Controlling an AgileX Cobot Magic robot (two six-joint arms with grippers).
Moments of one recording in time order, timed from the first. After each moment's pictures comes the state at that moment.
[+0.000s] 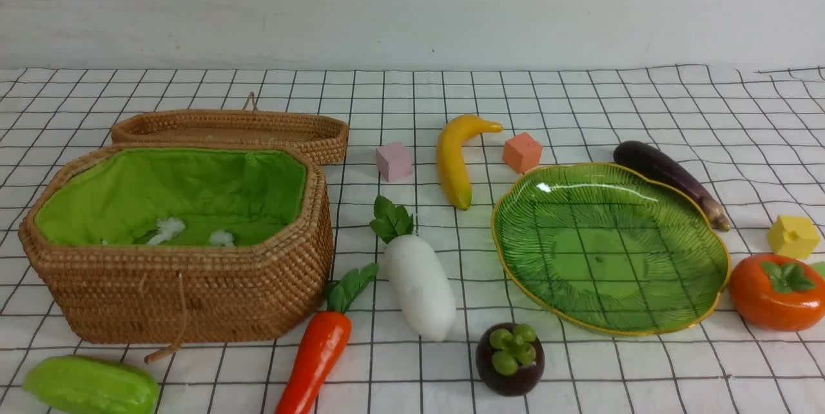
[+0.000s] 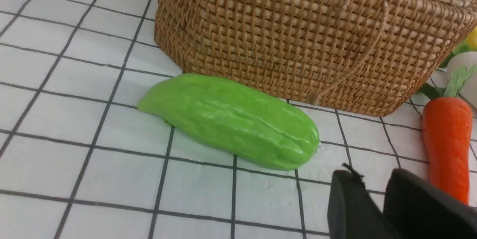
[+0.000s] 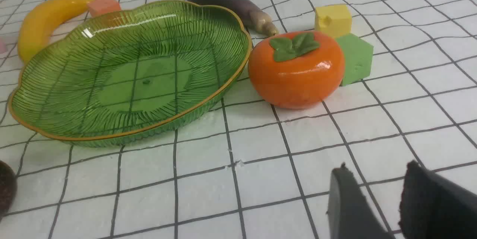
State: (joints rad) right arm 0.01 -0.01 0.02 -0.21 0.38 0.35; left arm -0.04 -0.01 0.03 -0.11 0.39 -0.18
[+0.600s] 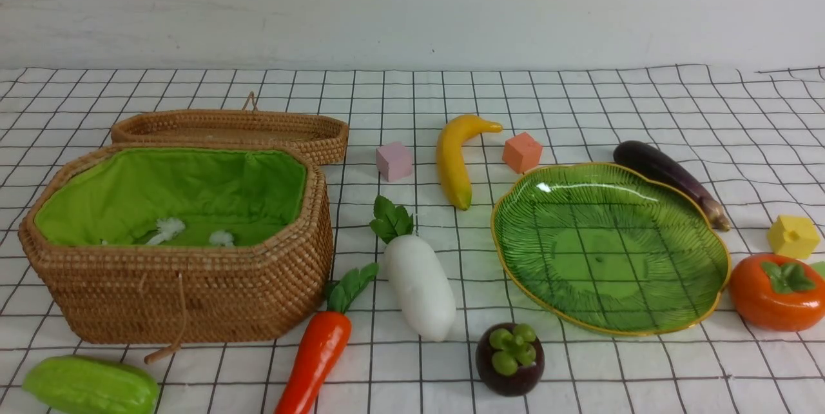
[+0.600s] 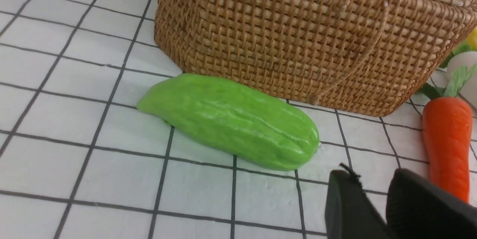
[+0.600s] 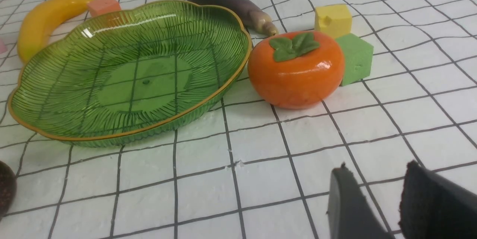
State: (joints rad) right arm 0.01 -0.01 0.02 -0.21 0.38 0.35; left arm -0.04 -0.01 0.03 -0.11 0.39 -0.18
